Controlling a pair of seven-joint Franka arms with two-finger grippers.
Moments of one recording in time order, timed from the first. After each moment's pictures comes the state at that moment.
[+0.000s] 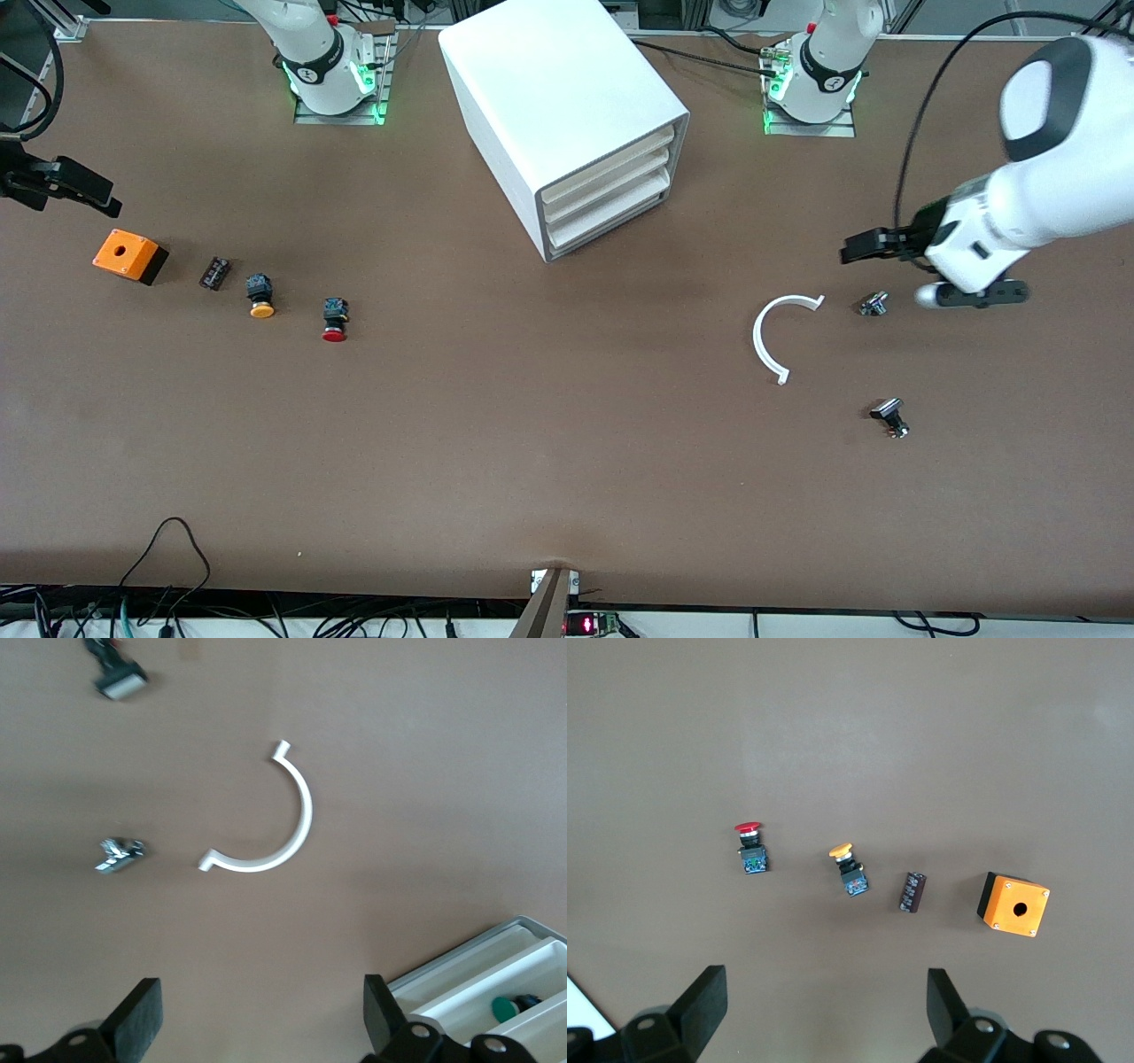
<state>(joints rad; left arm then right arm) 0.15 0.08 -0.19 -1.77 -0.16 1.68 -0.10 -0.01 -0.06 -0.10 -1.73 -0.02 1.65 -0.02</state>
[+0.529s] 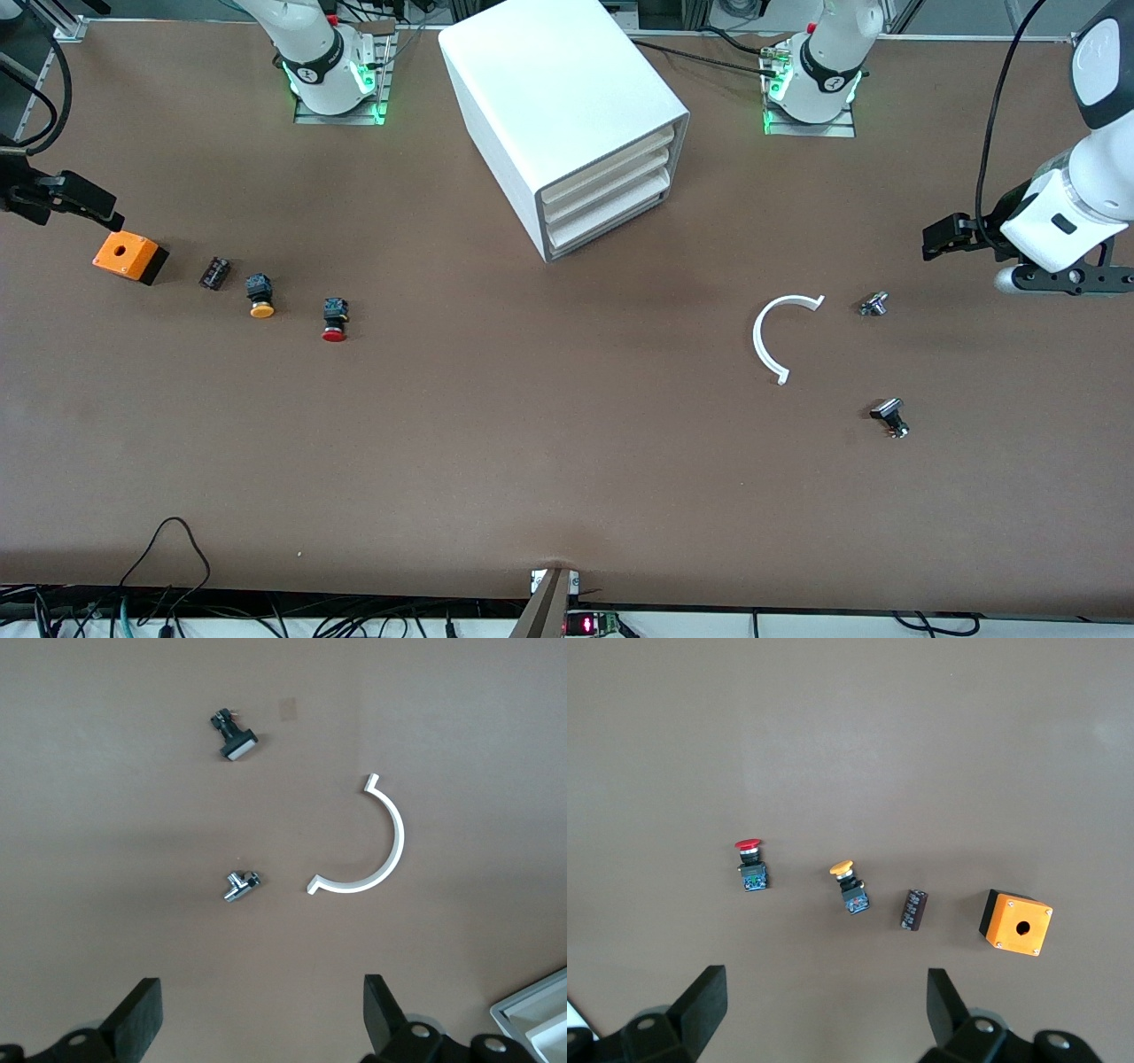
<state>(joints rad) 0.07 0.06 -0.09 -1.70 0.04 1.65 -0.02 -0.01 -0.04 -0.10 -1.73 -0.02 1.70 -0.02</state>
